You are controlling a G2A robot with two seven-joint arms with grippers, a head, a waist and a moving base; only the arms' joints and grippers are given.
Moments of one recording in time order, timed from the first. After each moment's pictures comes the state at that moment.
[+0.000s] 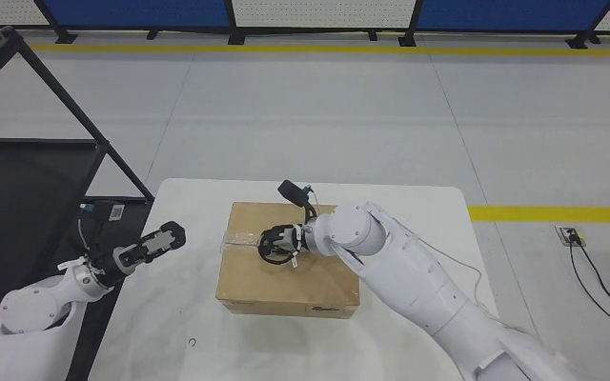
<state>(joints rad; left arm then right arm) 0.97 -0.90 -1.57 -1.28 -0.44 -0.65 -1.08 -0.27 -1.49 0.61 -0.98 0.18 0.26 0.79</state>
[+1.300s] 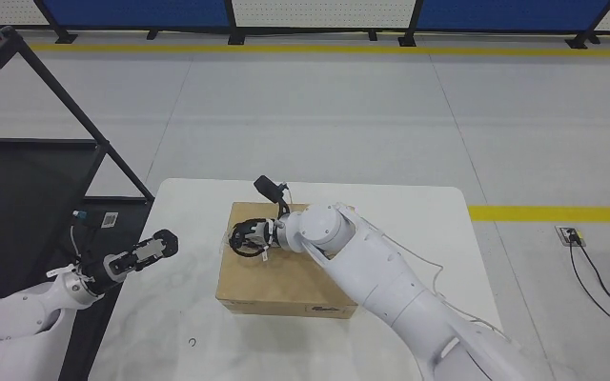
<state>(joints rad) 0.98 -0.87 -1.57 -1.24 -0.50 -0.66 -1.16 -0.19 -1.70 0.58 -0.63 0.27 0.08 0.74</state>
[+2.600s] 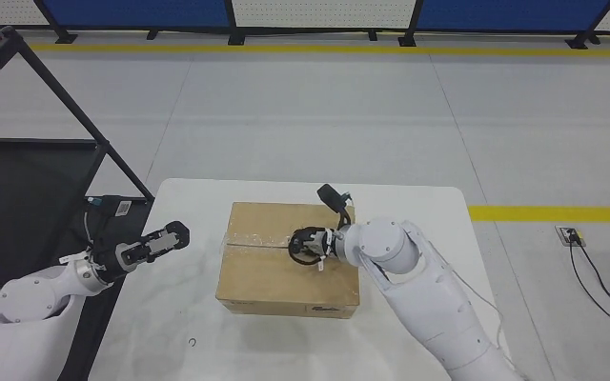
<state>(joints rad) 0.90 -0.86 -1.48 -1.24 -0.49 -0.66 -1.16 -0.57 -1.44 0.99 -1.28 -0.16 0.47 0.86</state>
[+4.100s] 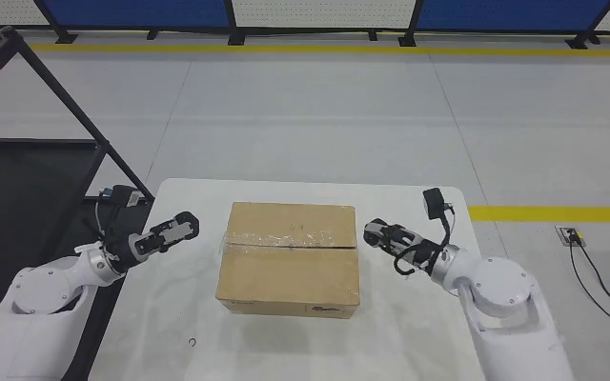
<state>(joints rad) 0.87 -0.86 -1.43 -1.30 -0.40 -0.62 -1.03 -1.00 -1.30 1.51 -1.71 -0.05 0.22 0.86</state>
